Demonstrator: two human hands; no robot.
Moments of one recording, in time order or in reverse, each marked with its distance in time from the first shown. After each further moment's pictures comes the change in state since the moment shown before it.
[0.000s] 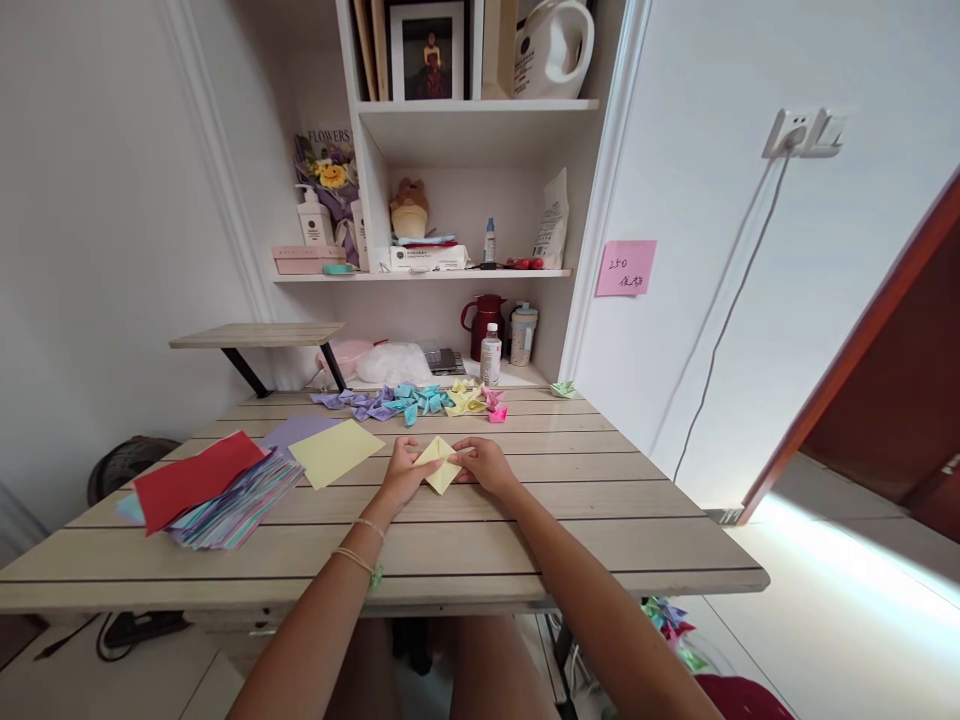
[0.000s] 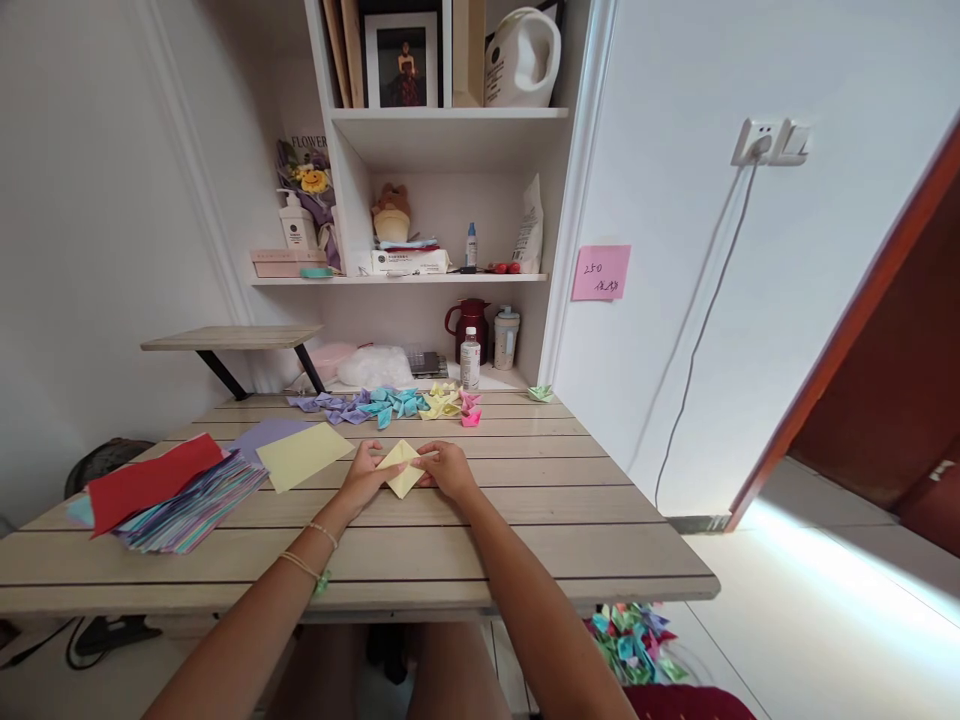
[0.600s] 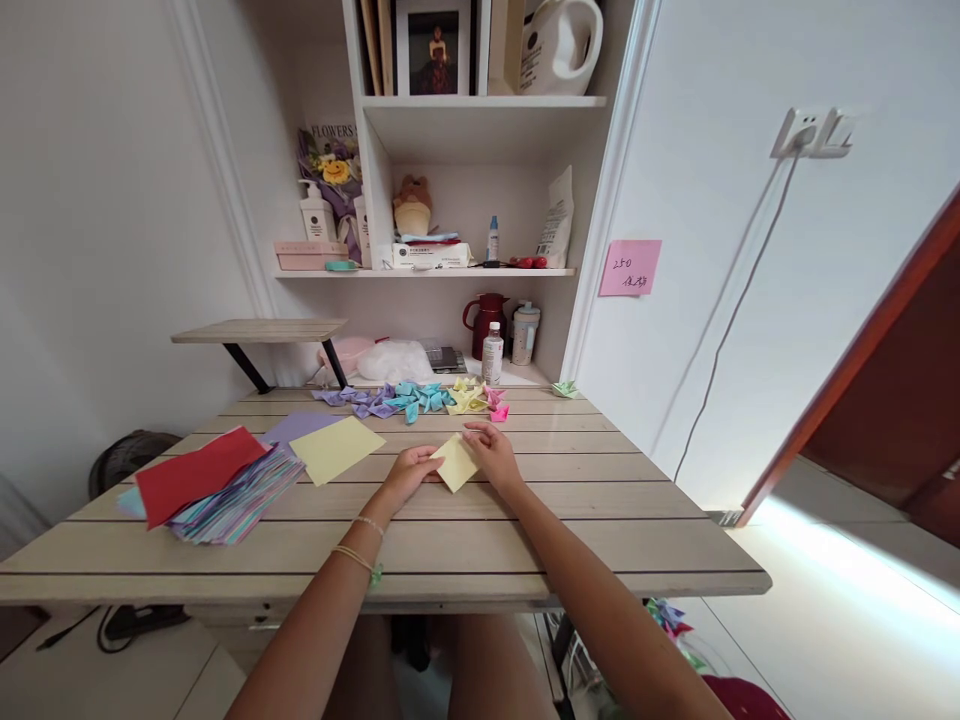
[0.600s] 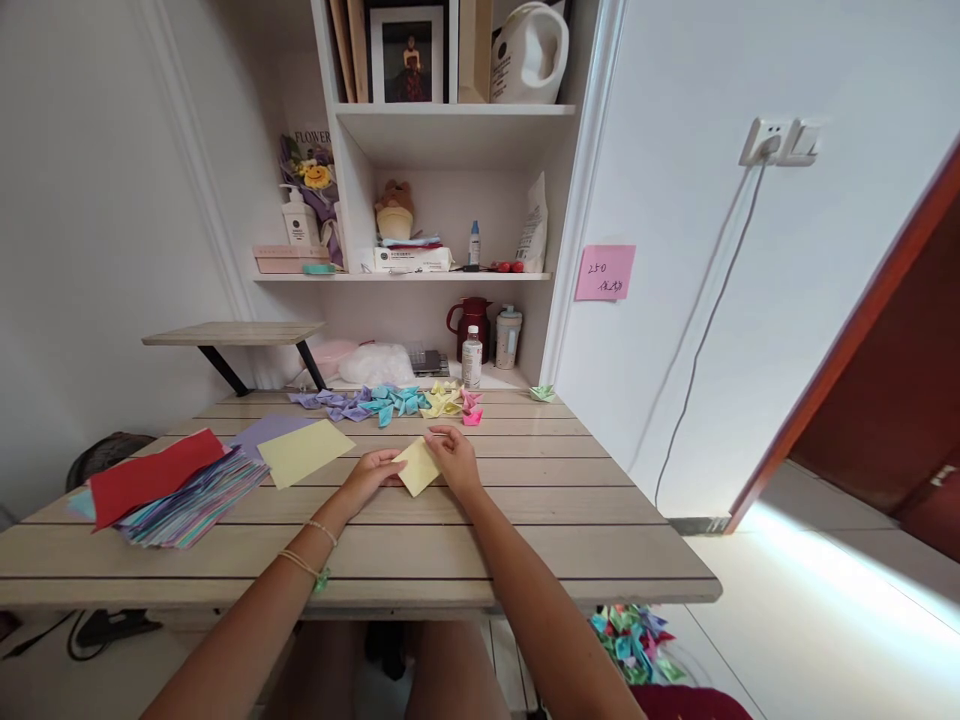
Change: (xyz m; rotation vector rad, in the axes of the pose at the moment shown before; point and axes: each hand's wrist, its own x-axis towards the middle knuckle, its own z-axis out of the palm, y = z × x) left_hand -0.002 0.008 0.002 -0.077 -0.227 -0.156; right_hand -0.003 -0.008 -0.007 -0.067 0.203 -0.263
